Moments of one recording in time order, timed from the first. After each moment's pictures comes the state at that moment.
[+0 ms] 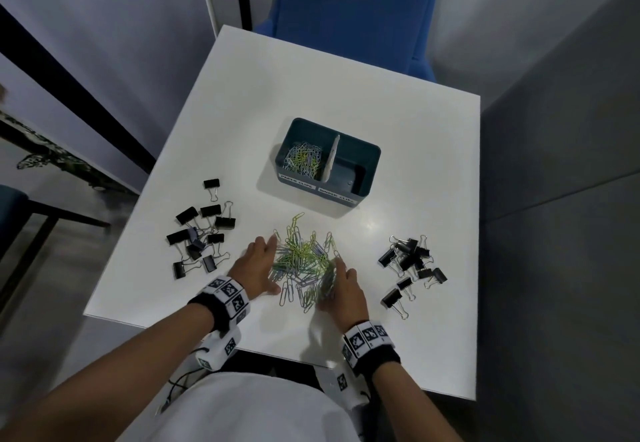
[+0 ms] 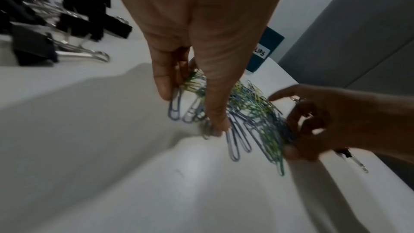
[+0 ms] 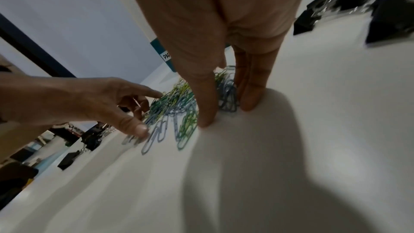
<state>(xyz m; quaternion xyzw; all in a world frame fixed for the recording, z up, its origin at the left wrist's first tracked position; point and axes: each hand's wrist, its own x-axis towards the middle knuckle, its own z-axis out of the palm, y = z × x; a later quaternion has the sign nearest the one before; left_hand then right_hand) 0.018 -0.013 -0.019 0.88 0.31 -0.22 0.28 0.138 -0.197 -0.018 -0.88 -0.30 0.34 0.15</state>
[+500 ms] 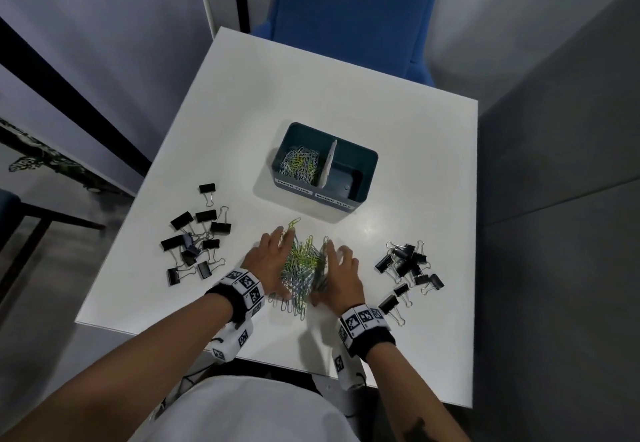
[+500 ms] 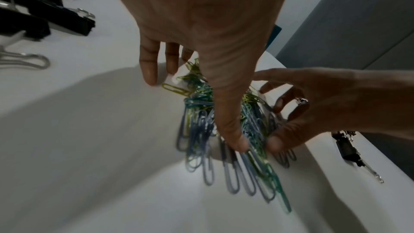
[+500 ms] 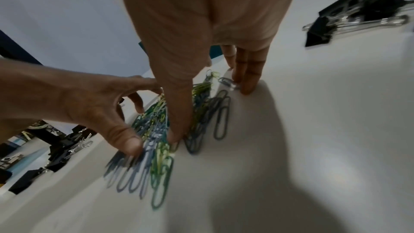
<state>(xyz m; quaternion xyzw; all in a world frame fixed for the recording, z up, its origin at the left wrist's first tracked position) 0.053 -0.013 -0.021 0.91 0.25 -0.25 0.21 0.165 -0.166 -0.016 -0.87 -0.35 0.33 0.09</state>
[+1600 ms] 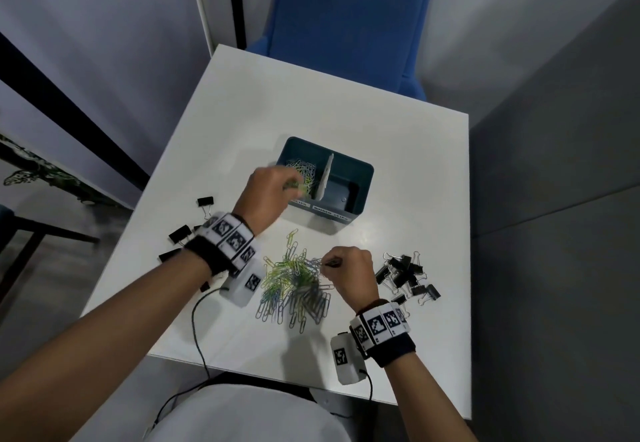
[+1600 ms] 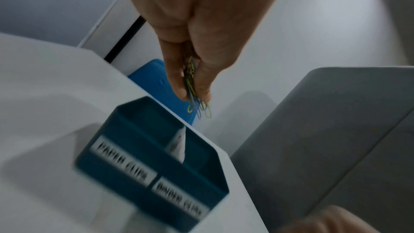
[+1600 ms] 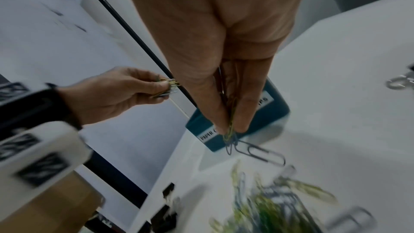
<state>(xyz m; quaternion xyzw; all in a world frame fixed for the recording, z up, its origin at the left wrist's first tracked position) 0.121 0.066 0.103 0.87 0.27 0.14 0.40 0.190 -0.142 0.058 -0.86 -0.33 0.26 0.28</state>
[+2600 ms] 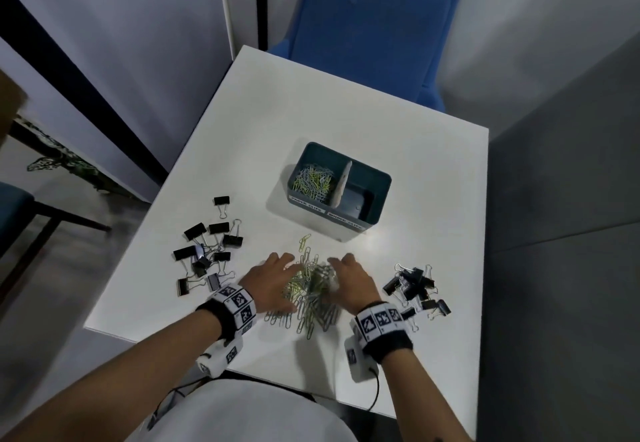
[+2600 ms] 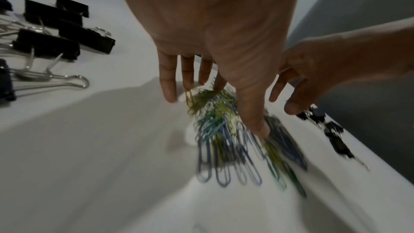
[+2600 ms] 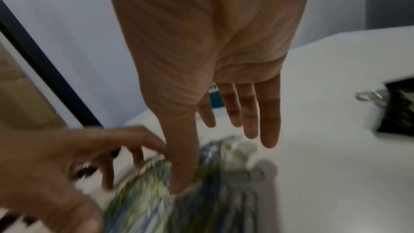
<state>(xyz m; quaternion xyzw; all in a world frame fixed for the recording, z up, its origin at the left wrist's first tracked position) 0.034 0.003 -0.014 0.92 0.17 -0.23 0.25 0.193 -0.133 0.023 -0.83 -0.44 0.35 0.00</state>
